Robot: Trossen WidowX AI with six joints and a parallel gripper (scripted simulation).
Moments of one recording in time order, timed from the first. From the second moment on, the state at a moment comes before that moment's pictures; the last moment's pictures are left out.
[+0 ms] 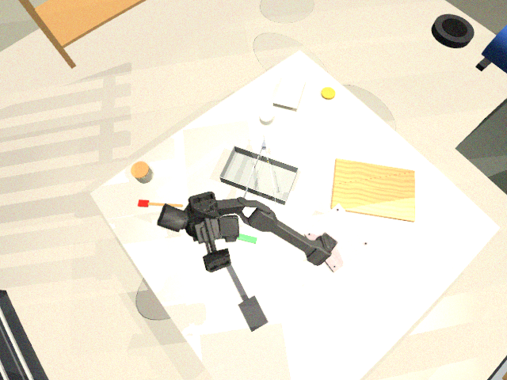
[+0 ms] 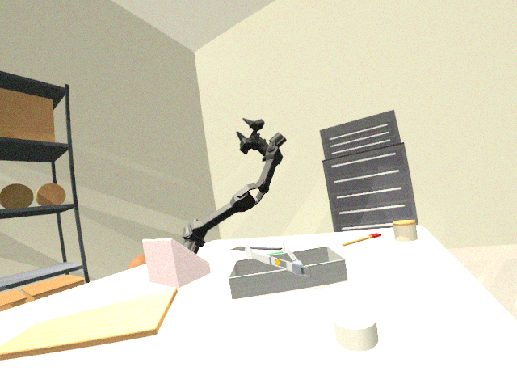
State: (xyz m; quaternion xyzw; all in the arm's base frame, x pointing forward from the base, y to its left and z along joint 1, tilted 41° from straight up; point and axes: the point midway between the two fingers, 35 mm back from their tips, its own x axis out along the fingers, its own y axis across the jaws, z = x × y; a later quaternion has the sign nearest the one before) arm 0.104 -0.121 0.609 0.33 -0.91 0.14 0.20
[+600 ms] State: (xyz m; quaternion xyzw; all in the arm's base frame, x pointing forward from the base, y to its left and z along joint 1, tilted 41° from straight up) arm 0.036 -0.116 0.615 0.24 -0.92 0.26 0.16
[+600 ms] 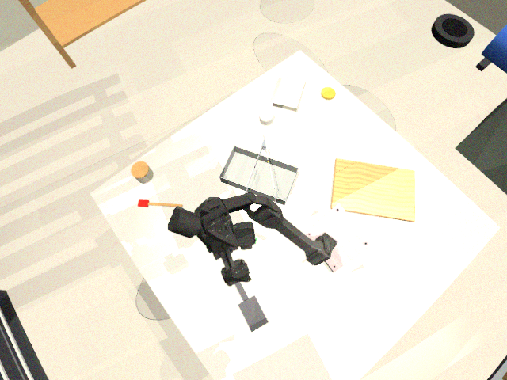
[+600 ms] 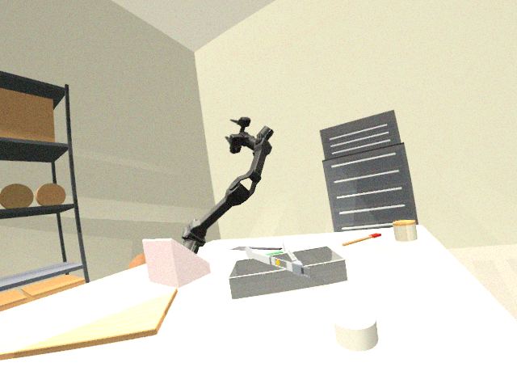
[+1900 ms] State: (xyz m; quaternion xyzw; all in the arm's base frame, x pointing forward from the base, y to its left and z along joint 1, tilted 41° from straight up) arm -0.103 0.184 0.554 -0.32 -0.60 0.68 0.29
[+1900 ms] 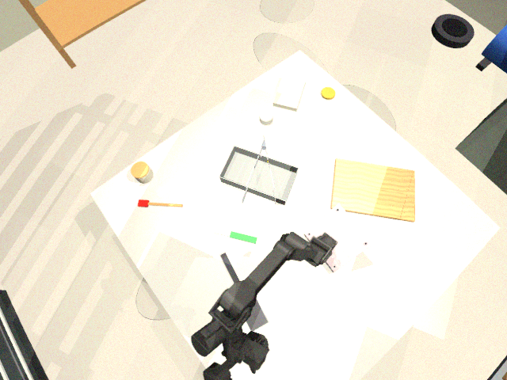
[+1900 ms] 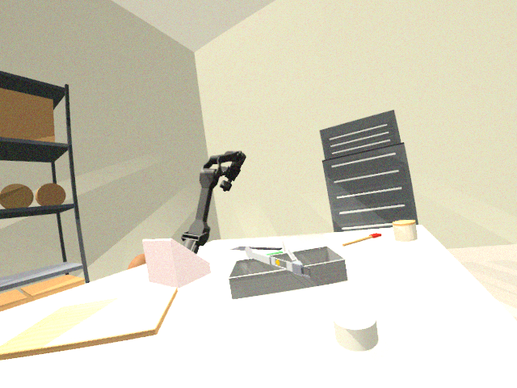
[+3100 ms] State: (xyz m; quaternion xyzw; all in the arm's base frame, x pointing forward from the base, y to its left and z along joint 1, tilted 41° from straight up) arm 0.324 0.235 0.329 -0.21 0.32 0.54 0.75
